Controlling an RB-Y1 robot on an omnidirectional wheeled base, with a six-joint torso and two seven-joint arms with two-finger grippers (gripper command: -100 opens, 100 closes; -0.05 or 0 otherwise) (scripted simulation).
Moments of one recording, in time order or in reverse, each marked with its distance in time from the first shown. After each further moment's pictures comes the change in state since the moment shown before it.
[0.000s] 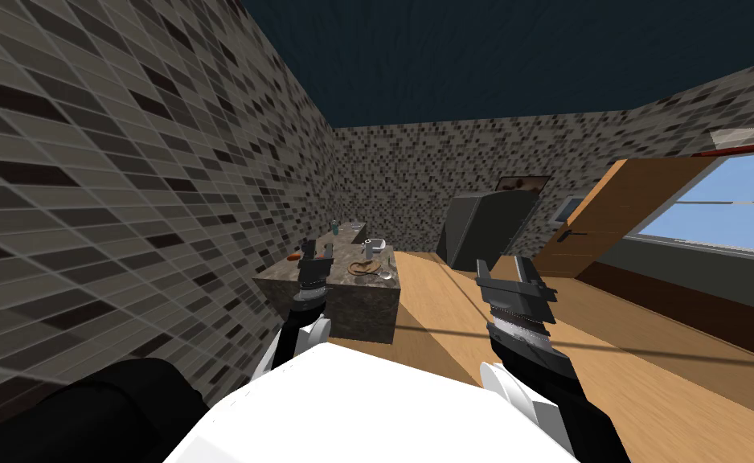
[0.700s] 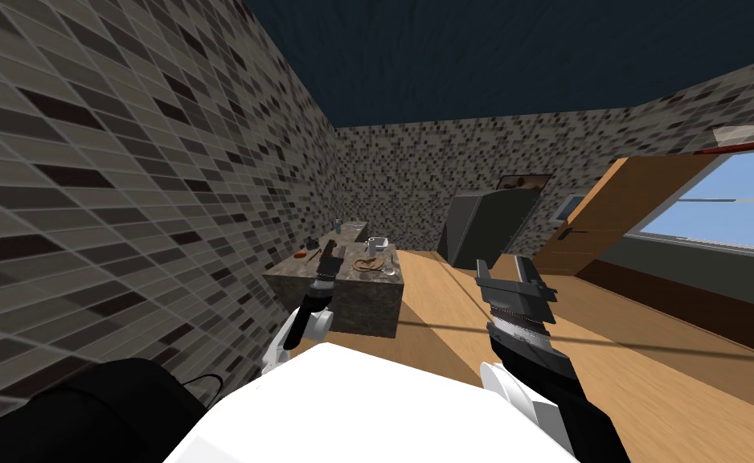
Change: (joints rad) left arm -0.126 0.145 0.003 0.137 0.009 0.120 -0.021; right arm 0.000 0.000 0.000 0.000 0.000 0.000 0.000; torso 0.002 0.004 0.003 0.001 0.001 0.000
